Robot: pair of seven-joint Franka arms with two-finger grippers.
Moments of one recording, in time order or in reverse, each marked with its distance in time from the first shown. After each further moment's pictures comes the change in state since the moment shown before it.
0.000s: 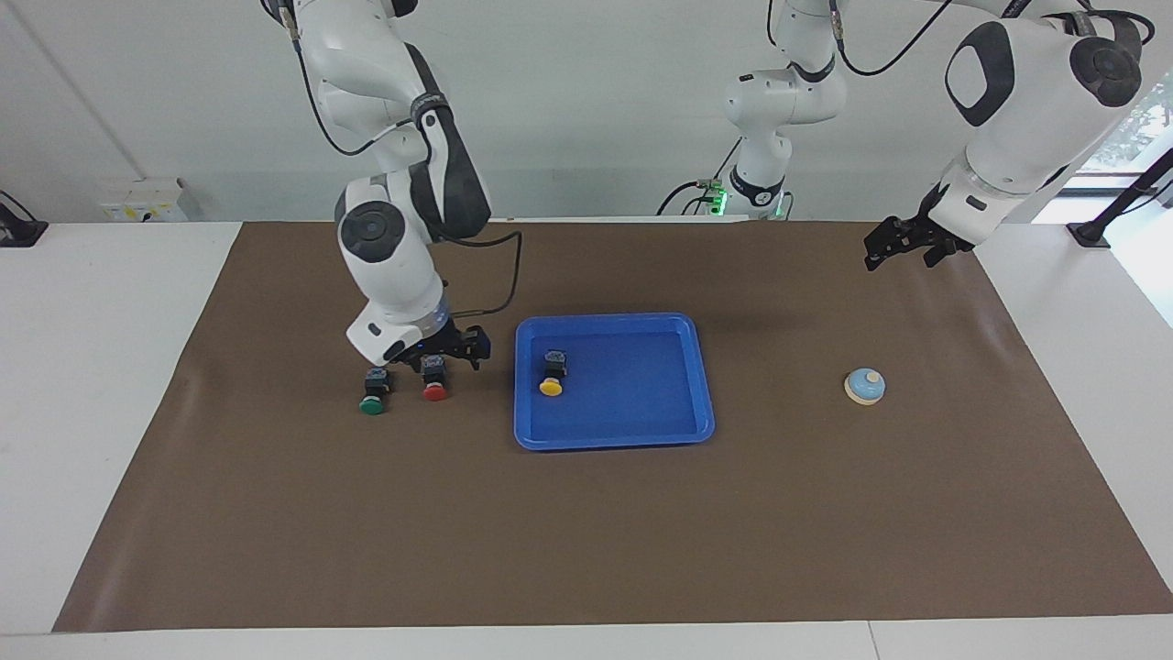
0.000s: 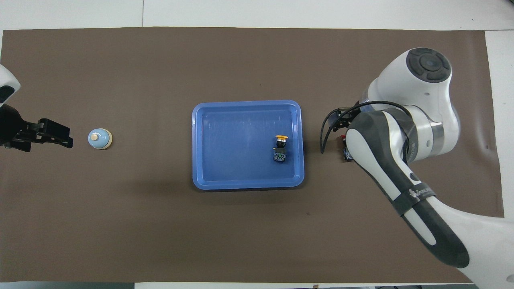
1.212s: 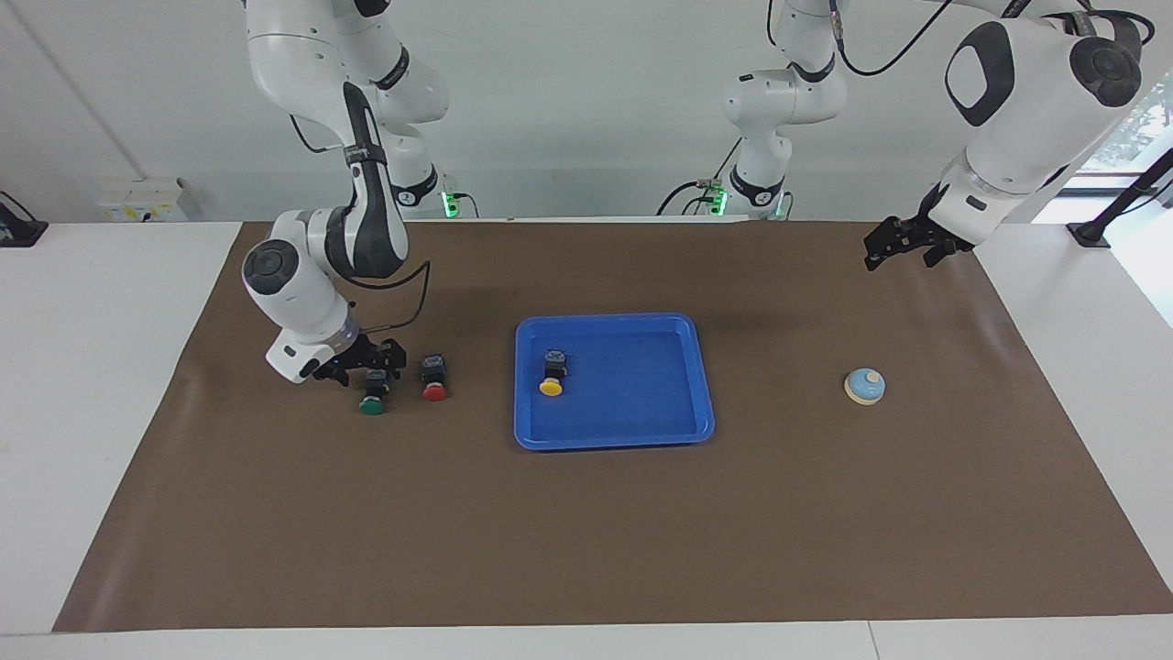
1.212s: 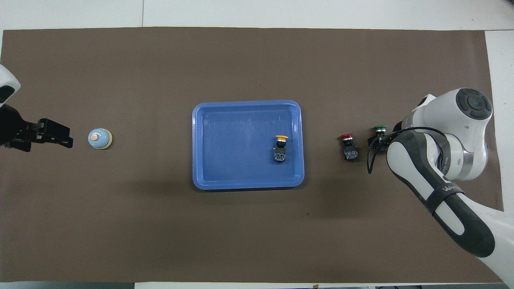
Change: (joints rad) left arm 0.000 0.000 0.000 0.000 0.000 0.000 0.000; right arm -0.187 -0.036 -0.001 -0.305 0.000 0.281 -0.254
